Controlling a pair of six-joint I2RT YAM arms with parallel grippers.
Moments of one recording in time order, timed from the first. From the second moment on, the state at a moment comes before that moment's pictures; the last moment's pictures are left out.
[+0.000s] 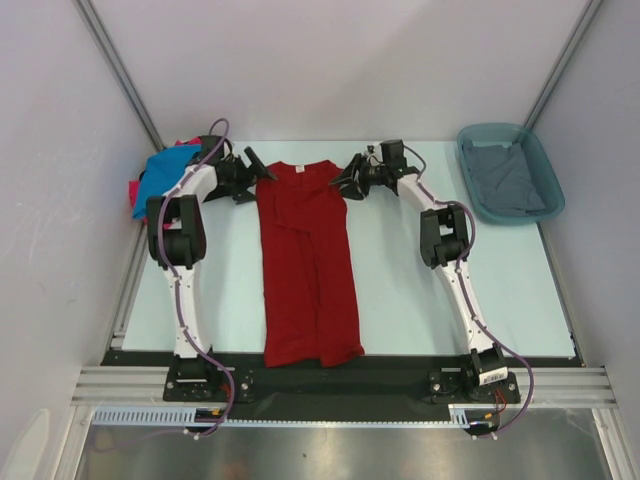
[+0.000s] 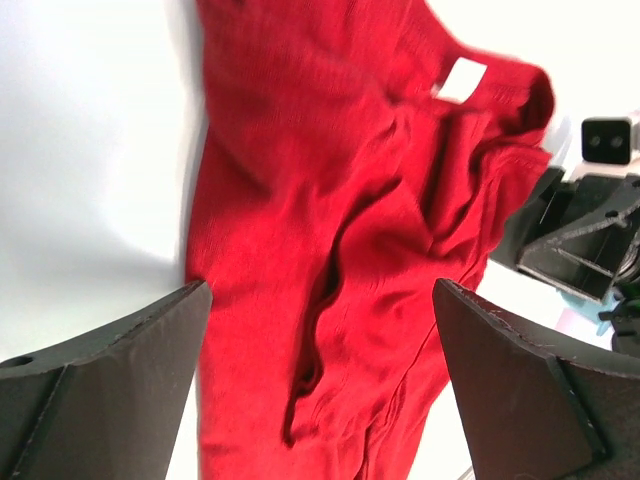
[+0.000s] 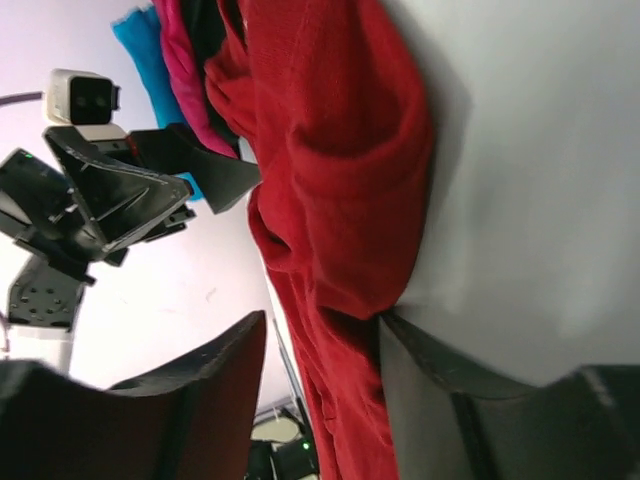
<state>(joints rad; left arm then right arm) 0.02 2.36 1.89 -0.45 0.52 -0.64 0.26 2.88 2.50 -0.26 -0.96 1.00</state>
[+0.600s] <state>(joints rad) 0.02 2.28 1.81 -0.47 0.54 -0.61 0.26 2.87 2.49 -0.34 -0.86 0.96</state>
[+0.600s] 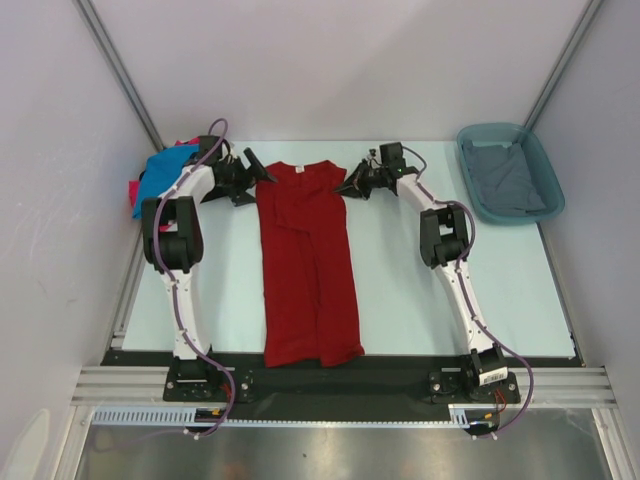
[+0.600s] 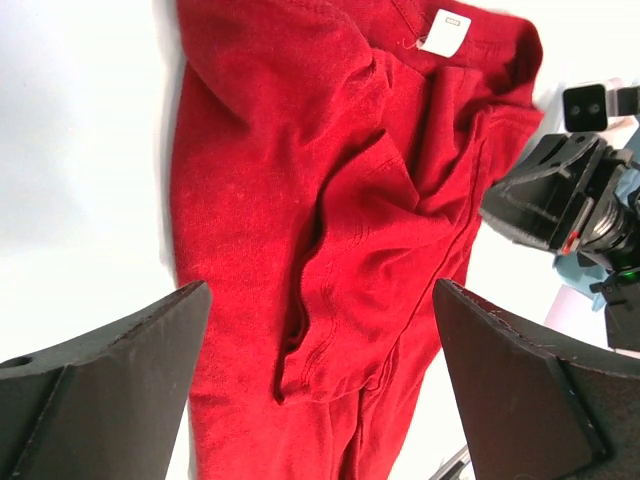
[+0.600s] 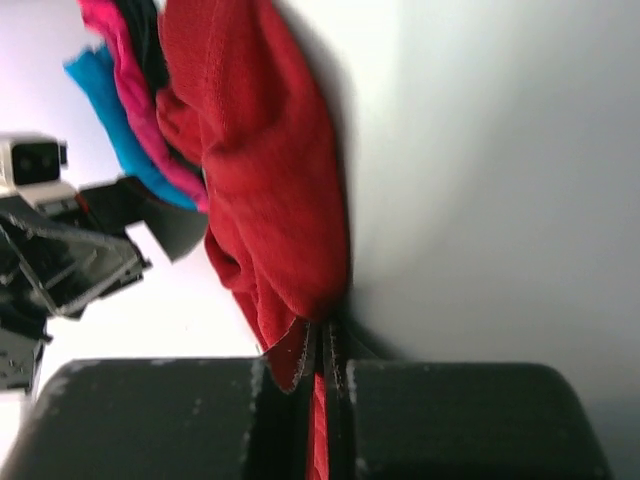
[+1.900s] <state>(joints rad) -0.10 2.02 1.55 -0.57 0.51 -0.44 0.12 2.24 1.90 -0.72 -0.39 0.61</state>
